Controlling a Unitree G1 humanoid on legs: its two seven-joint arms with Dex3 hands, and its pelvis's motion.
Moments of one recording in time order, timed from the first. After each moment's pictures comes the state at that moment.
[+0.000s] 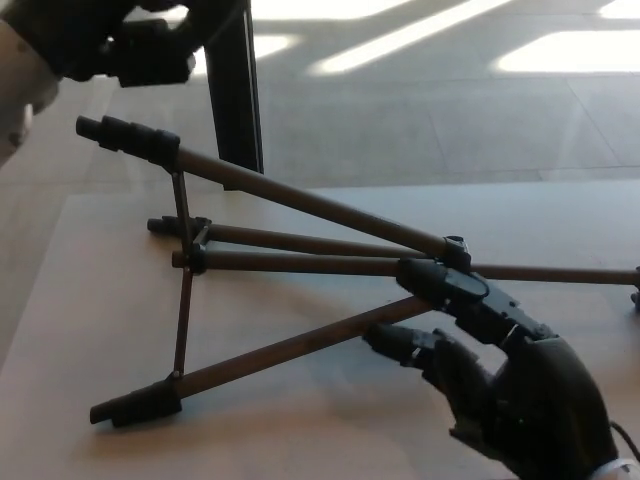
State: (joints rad) left_arm -0.91 0.77 -0.23 -0.05 -0.05 0.22 -0.40; right_arm 0.09 -0.13 0.18 -0.51 0.42 0.30 0.15
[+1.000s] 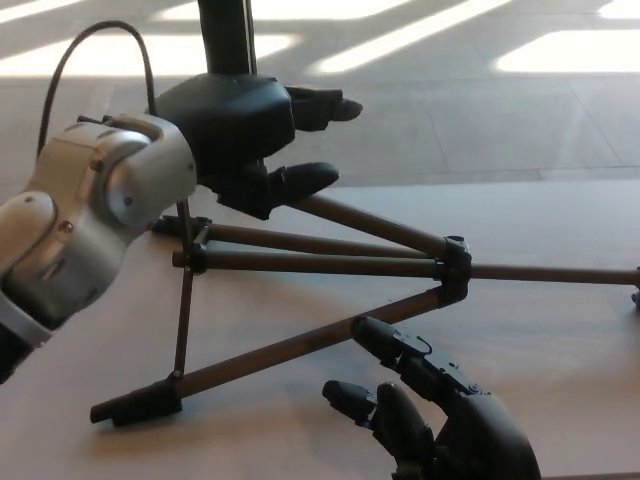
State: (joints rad) left_arm -0.97 0.77 -0.65 0.02 0.32 0.19 -0.40; right_arm 0.16 -0.01 0.26 -0.41 0.40 0.37 0.09
